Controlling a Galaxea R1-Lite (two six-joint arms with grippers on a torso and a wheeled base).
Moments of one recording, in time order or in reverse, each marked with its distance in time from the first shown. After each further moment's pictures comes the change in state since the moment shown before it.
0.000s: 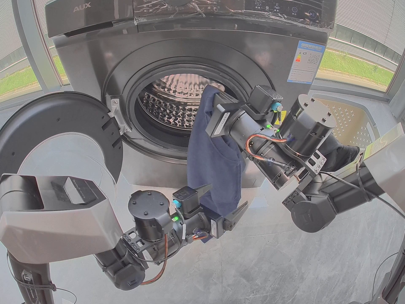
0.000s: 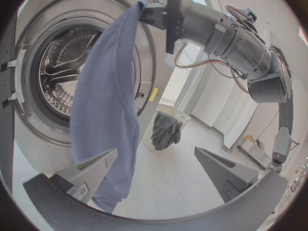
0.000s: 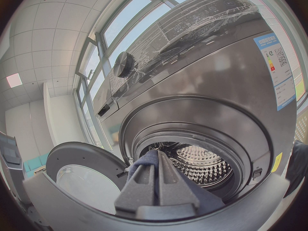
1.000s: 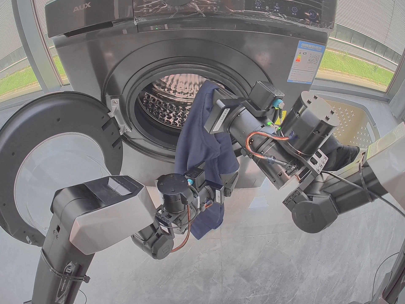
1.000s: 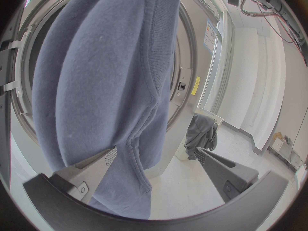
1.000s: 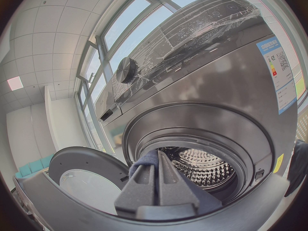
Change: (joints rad) left arm 0.109 0.315 -0.489 0.080 0.107 0.068; right arm 0.014 -0.011 -0.007 -0.008 -0.002 0.009
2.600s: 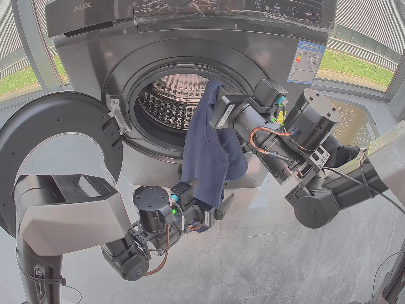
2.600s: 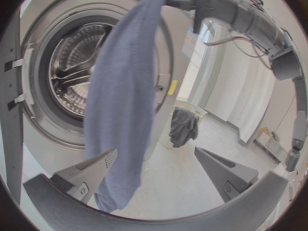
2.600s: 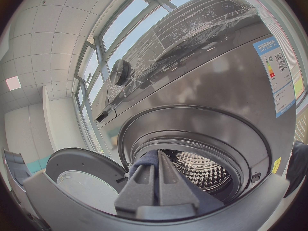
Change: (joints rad) left arm -0.040 -0.220 0.403 -0.077 -0.040 0.010; right arm -0.023 -0.001 -0.009 0.007 -0.001 0.008
